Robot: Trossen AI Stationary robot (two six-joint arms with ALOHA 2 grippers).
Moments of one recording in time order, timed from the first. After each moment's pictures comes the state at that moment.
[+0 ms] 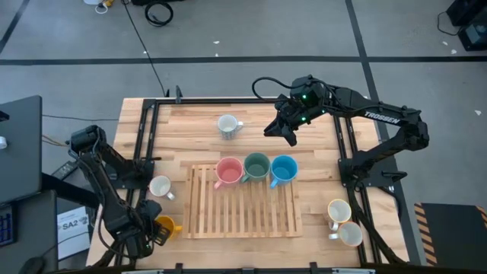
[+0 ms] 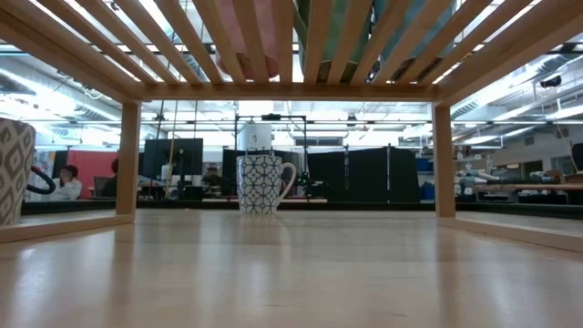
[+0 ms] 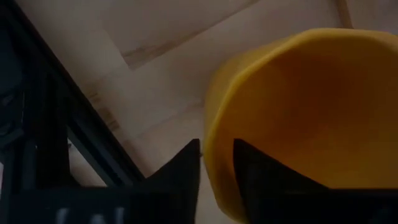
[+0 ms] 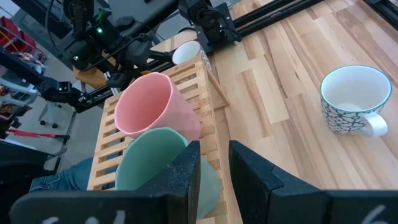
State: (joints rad) left arm -1.14 1.45 0.95 -0.96 -0.09 -2.22; right arm -0.27 1.34 1.44 -0.69 -0.44 0.27
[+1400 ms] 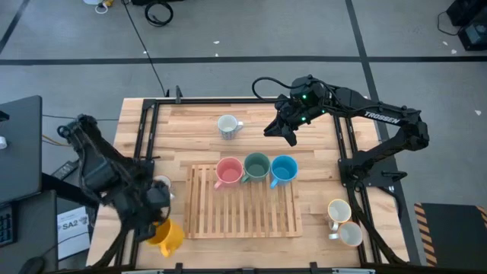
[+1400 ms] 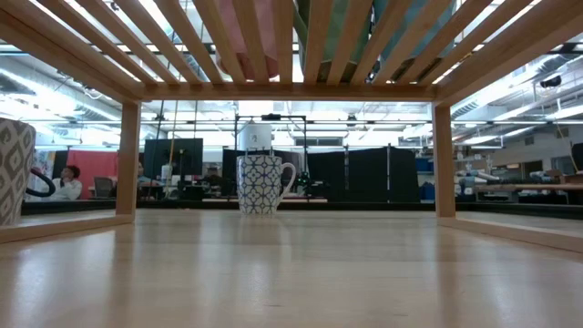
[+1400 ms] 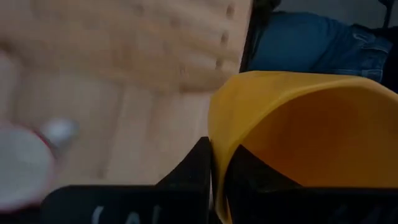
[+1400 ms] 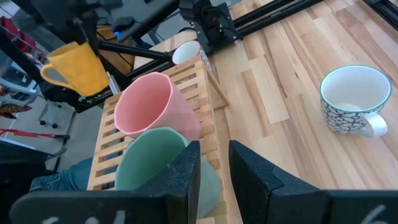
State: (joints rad) left arm -0.84 1.26 1.44 -1.22 -0.10 -1.08; right arm -0.27 1.34 1.44 -0.69 -0.44 0.27
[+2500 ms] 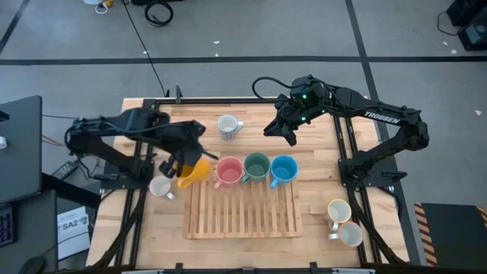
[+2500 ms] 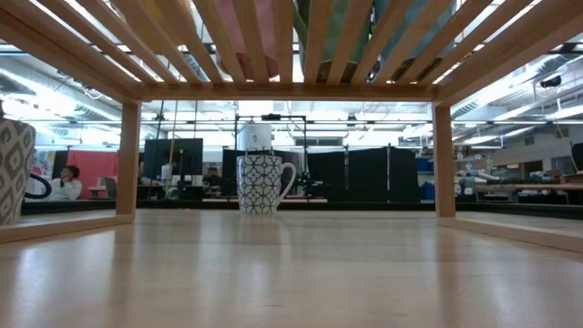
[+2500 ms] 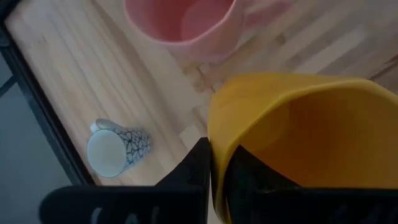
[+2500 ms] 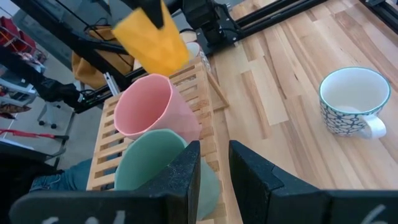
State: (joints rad) left arm -0.09 1.39 1.70 -1.40 -0.09 0.59; right arm -0.27 1.34 1.44 -0.68 -0.44 0.27
